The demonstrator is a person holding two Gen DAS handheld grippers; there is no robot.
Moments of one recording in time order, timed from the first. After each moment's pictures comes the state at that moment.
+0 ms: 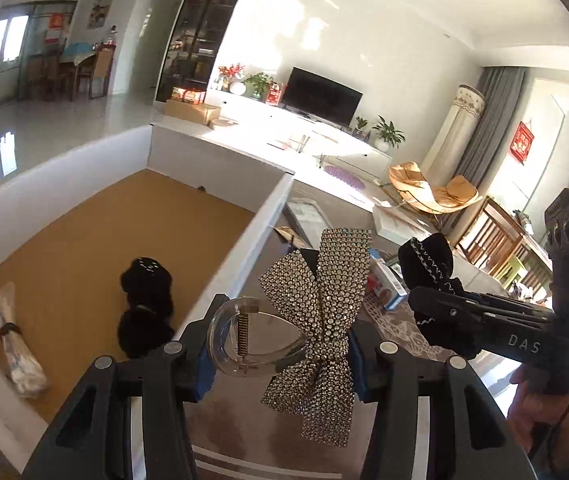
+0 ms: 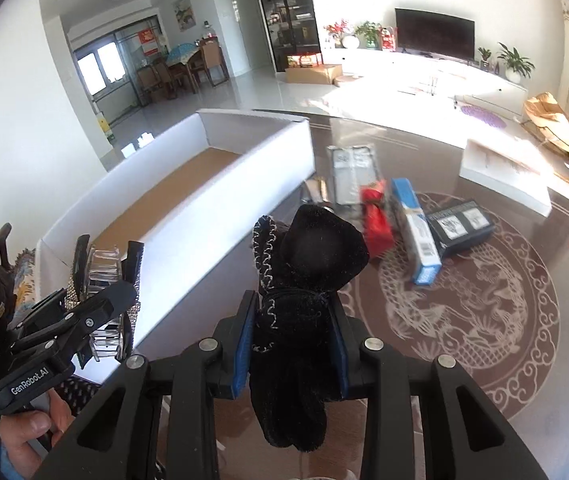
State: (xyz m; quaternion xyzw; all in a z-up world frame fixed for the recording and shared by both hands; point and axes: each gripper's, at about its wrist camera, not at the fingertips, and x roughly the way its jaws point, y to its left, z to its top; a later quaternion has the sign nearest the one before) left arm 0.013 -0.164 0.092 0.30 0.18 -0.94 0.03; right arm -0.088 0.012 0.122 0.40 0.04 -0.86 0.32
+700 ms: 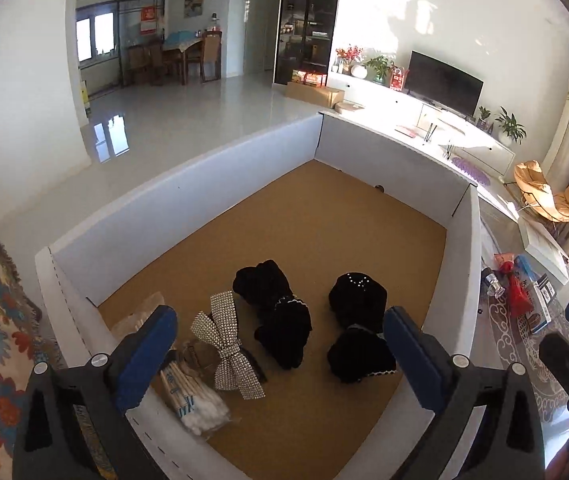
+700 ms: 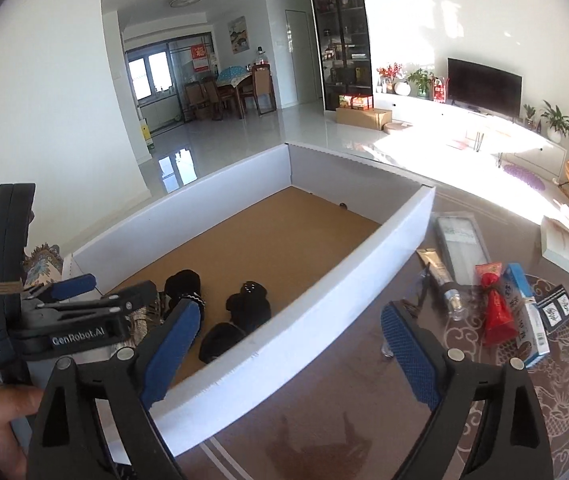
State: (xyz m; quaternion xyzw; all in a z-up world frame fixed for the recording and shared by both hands) left arm 0.004 -0.257 0.073 0.36 0.14 -0.89 0.23; right arm -0.065 -0.058 0.096 0.31 0.07 -0.89 0.31
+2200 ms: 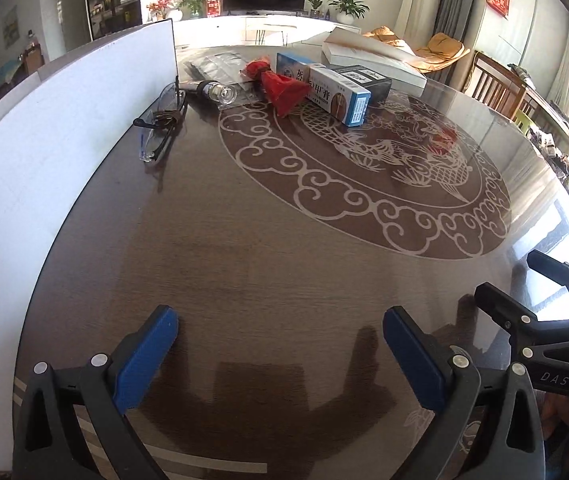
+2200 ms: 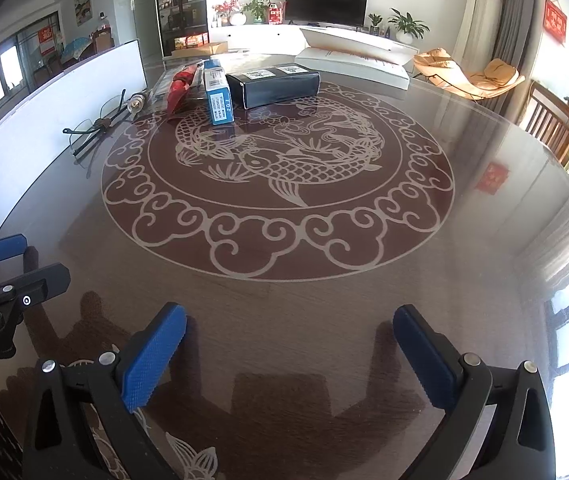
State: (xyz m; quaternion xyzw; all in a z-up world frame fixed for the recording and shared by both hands) left arm -0.023 0.006 -0.032 0.47 0.01 -0.88 -0.04; right arm -0.045 0.192 -0.028 0.45 0.06 -0.89 0.07
